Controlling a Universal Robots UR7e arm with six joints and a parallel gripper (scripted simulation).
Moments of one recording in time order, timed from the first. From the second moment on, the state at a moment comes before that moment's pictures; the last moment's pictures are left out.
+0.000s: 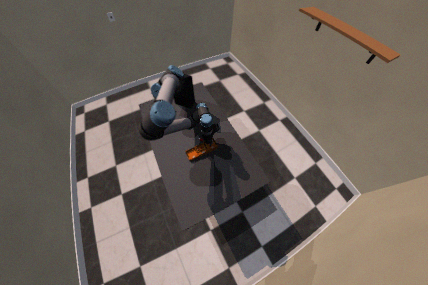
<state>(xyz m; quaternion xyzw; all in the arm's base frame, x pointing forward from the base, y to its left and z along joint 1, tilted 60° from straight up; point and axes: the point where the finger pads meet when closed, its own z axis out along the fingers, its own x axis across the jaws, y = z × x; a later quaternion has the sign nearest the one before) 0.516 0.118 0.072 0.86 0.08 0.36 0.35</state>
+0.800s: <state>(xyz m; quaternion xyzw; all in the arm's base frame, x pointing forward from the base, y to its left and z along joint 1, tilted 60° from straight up) 0.485 0.143 0.095 0.86 0.08 0.36 0.35</state>
